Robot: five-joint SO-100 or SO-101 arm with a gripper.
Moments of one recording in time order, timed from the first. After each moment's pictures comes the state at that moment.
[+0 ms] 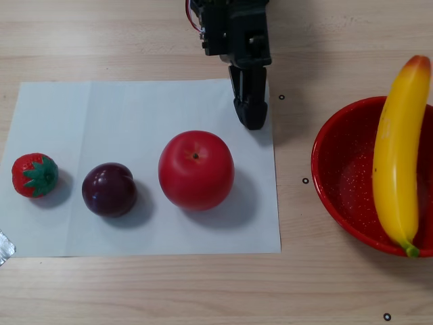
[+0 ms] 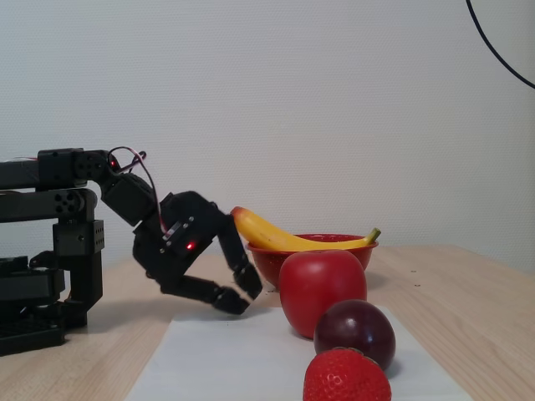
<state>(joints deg) 10.0 185.8 177.5 33.8 -0.9</state>
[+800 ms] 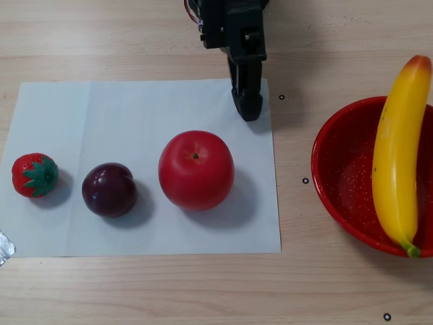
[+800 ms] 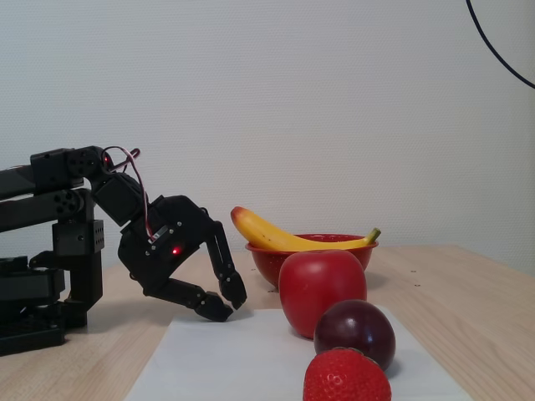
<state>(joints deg) 8.8 188.3 177.5 50.0 -3.1</state>
